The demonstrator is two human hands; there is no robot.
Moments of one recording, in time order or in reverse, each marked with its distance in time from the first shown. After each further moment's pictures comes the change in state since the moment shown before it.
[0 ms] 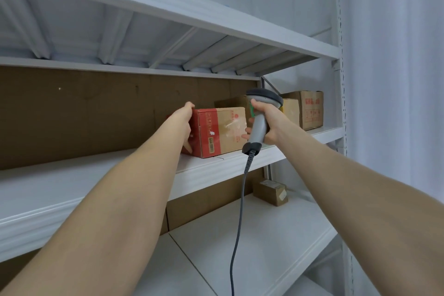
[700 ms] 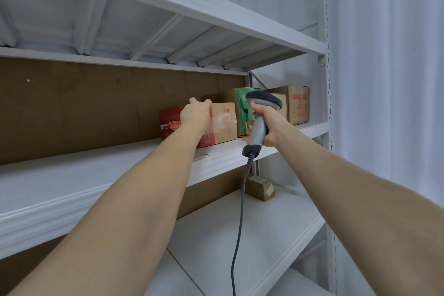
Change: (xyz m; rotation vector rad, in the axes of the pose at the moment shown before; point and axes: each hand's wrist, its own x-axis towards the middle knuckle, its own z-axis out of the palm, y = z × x) left_hand 0.011 -0.014 0.061 1.311 0.357 0.840; right_hand 0.010 0.009 -0.034 0.052 0.018 -0.003
